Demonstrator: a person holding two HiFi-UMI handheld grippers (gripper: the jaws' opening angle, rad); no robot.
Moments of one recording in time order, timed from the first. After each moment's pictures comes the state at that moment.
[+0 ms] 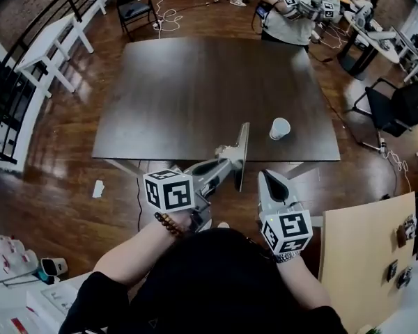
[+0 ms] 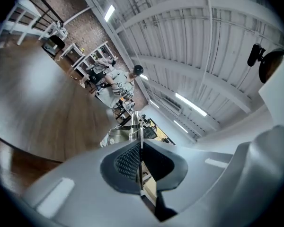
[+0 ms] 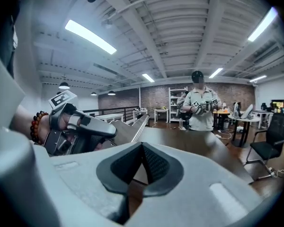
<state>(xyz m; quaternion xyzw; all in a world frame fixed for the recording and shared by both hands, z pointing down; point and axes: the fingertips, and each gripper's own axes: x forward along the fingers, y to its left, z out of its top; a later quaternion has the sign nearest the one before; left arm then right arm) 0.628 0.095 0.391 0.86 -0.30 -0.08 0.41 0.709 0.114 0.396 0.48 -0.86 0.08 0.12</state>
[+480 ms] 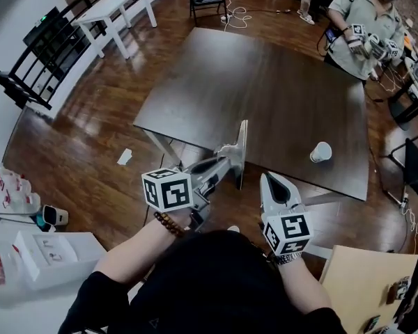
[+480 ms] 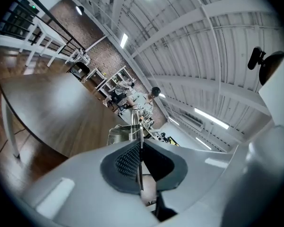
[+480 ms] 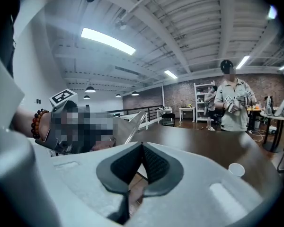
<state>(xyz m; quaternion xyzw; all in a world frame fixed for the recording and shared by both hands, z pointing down) 0.506 0.118 0.391 0.79 -0.45 -0.14 0.39 0.602 0.112 0.407 0.34 -0.93 0.08 0.13</state>
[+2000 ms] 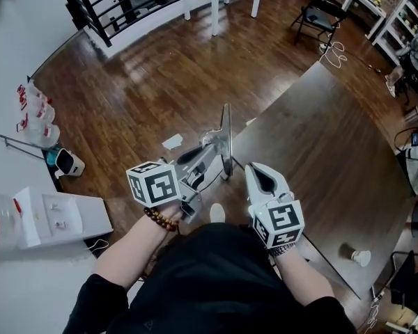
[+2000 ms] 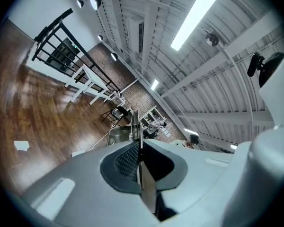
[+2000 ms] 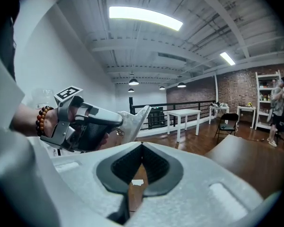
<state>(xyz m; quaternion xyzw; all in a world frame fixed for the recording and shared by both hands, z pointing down) 0.041 0.161 0.394 0.62 -0.66 -0.27 0.33 0.126 0.121 0.417 0.05 -0.98 0.03 0.18</state>
